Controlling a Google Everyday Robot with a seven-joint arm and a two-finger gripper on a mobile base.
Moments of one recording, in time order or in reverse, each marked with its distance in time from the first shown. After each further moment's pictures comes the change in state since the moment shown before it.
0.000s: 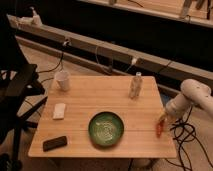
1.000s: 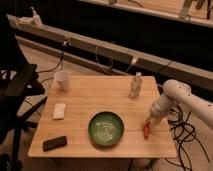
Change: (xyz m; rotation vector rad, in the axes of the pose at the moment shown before) arm -0.048 -0.087 0.036 0.001 -0.072 -0.234
